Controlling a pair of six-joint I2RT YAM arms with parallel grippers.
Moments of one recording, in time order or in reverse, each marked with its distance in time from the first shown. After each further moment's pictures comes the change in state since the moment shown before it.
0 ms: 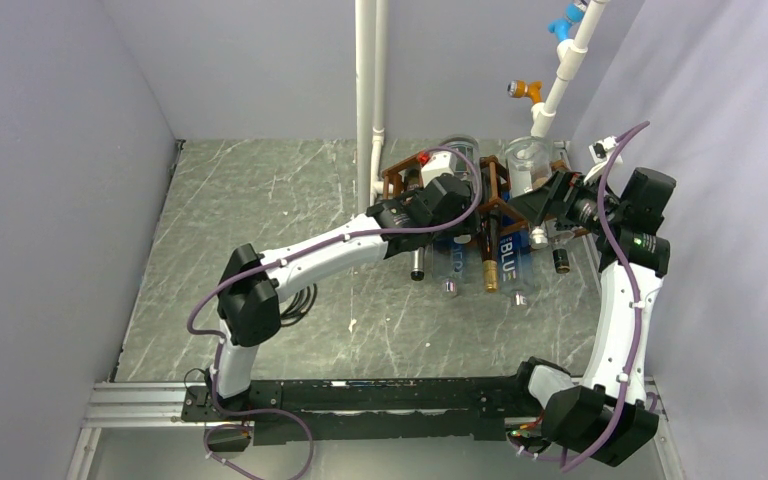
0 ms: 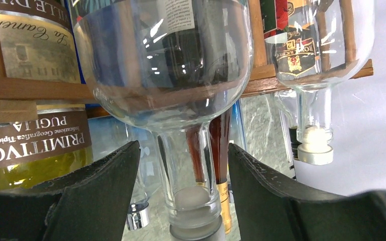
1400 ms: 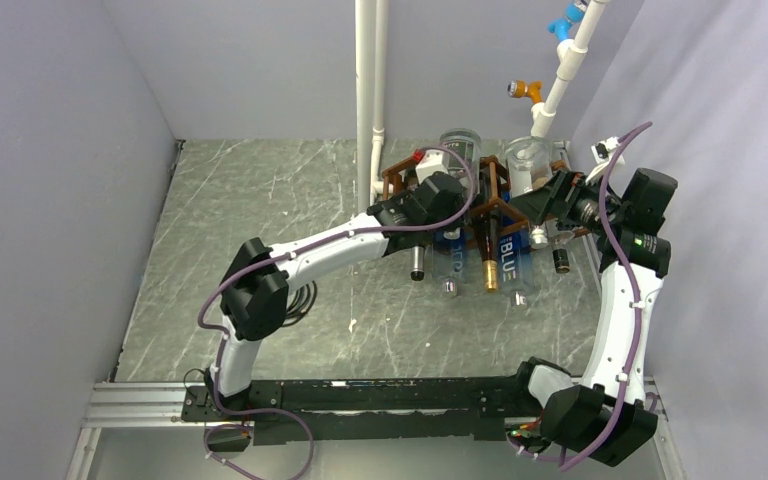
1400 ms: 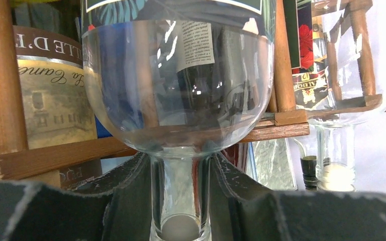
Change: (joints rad) left arm 0.046 0.042 -0.051 0.148 0.004 0.013; right arm -0.011 0.000 -0.003 0.007 0.000 0.011
